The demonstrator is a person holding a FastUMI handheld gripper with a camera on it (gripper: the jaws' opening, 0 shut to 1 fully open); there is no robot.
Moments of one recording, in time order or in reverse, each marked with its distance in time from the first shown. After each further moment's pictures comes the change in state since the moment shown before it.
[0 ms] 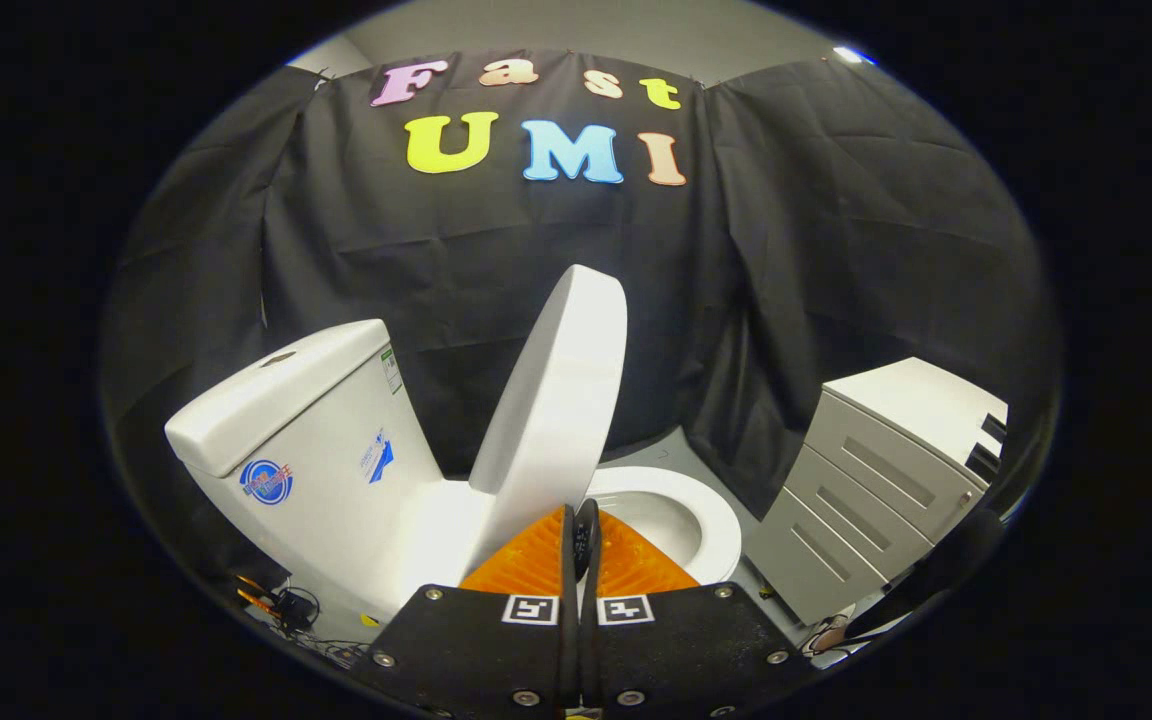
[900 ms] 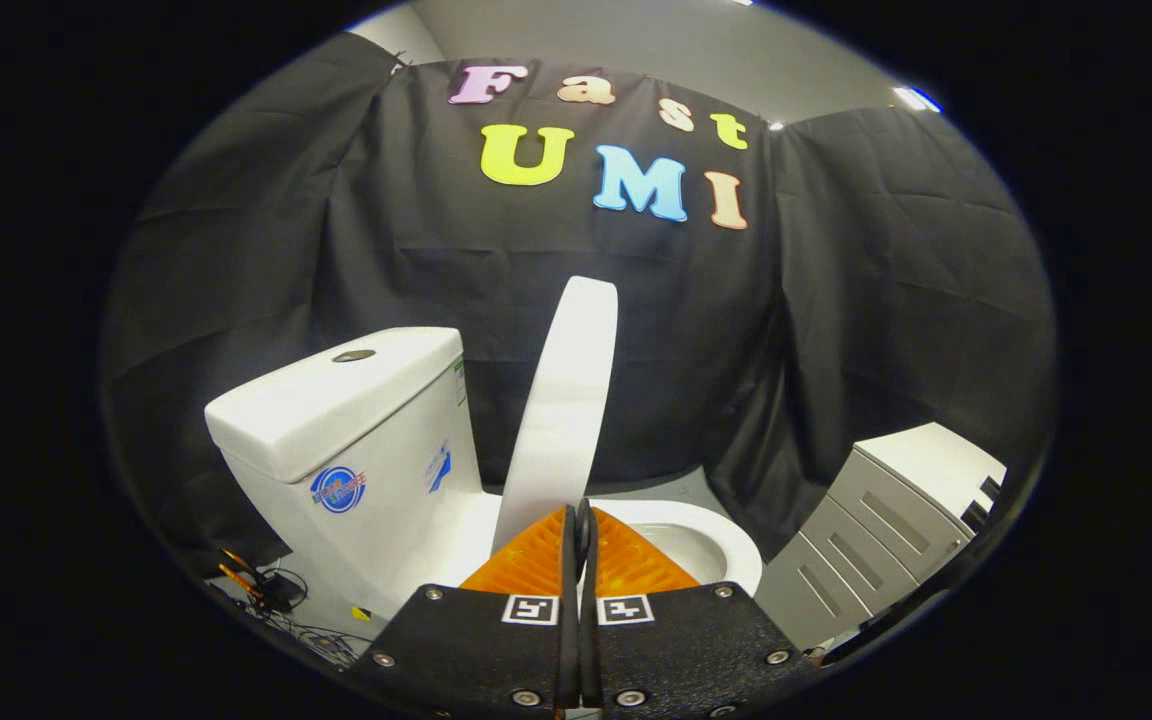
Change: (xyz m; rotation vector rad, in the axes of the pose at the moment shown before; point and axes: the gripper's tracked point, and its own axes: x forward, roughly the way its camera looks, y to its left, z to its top) arm -0.015 0.076 0.020 -0.148 -0.085 0.078
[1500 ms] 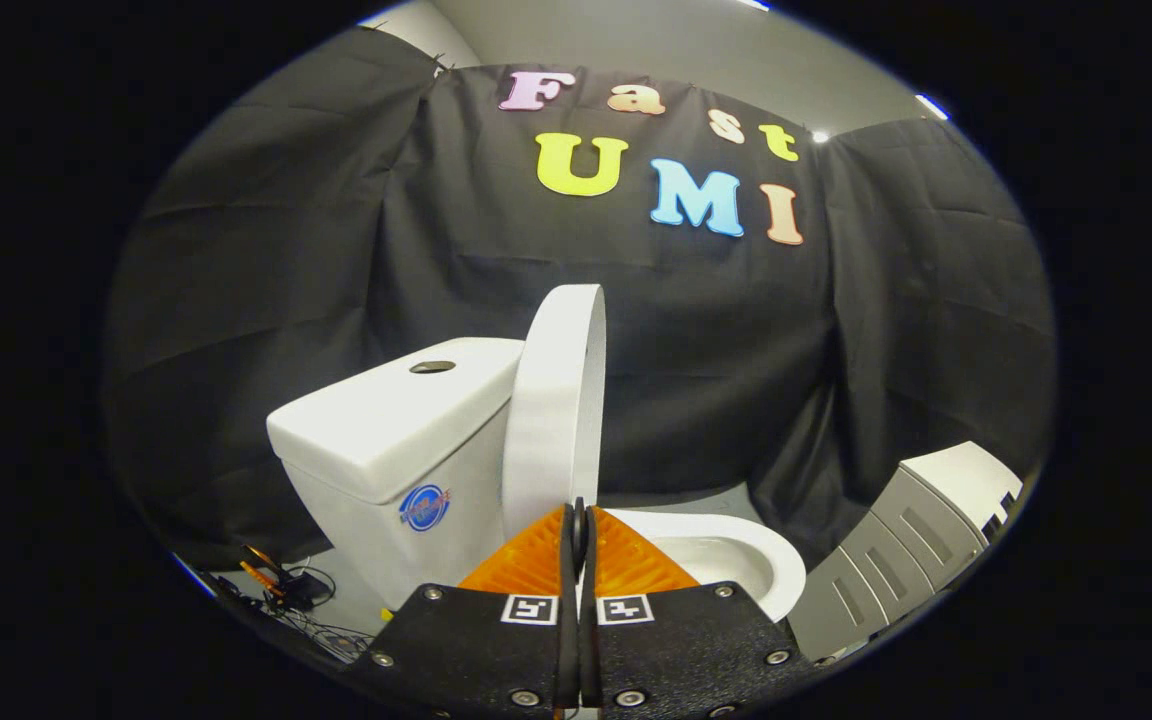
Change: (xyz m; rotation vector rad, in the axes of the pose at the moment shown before) arm -0.003 0.071 0.018 -0.021 -0.028 0.140
